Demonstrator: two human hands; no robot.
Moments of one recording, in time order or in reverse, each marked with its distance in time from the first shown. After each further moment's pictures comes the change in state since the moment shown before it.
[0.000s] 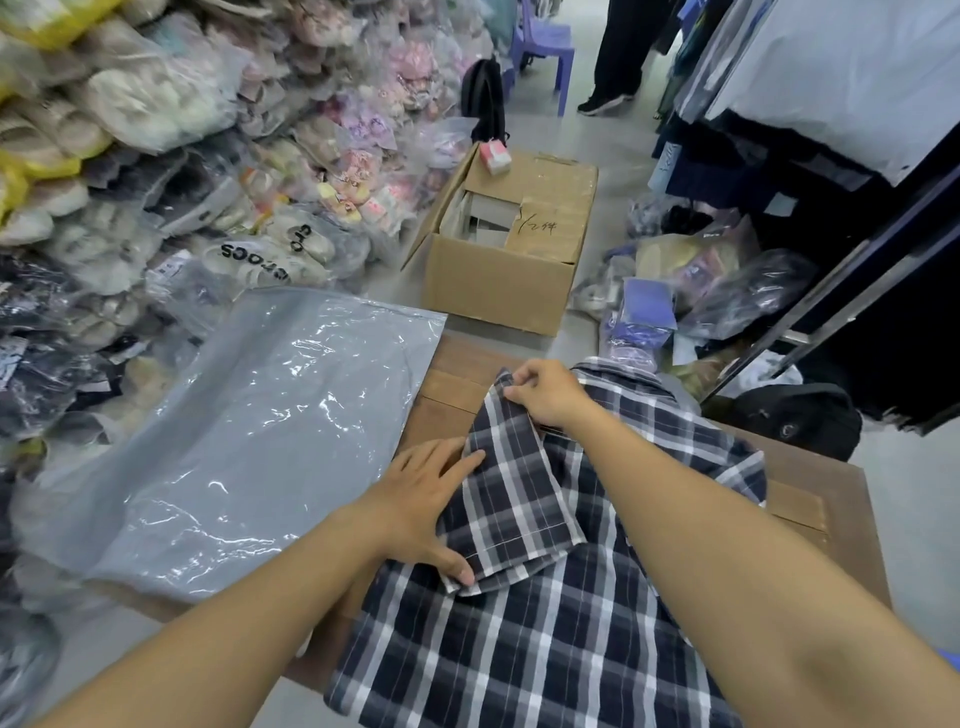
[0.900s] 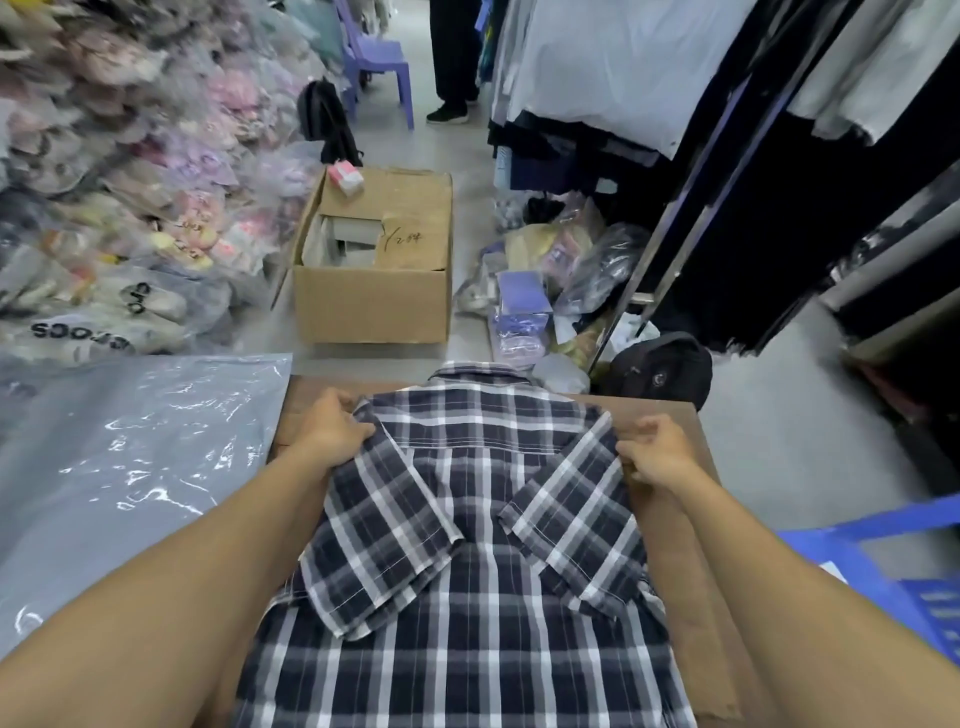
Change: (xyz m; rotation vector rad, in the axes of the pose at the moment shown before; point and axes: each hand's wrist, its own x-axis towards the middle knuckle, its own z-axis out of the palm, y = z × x) left_hand 0.127 0.027 -0.065 -0.706 0.317 -0.526; right_hand -0.124 0.210 -0.134 0.316 0.483 0.551
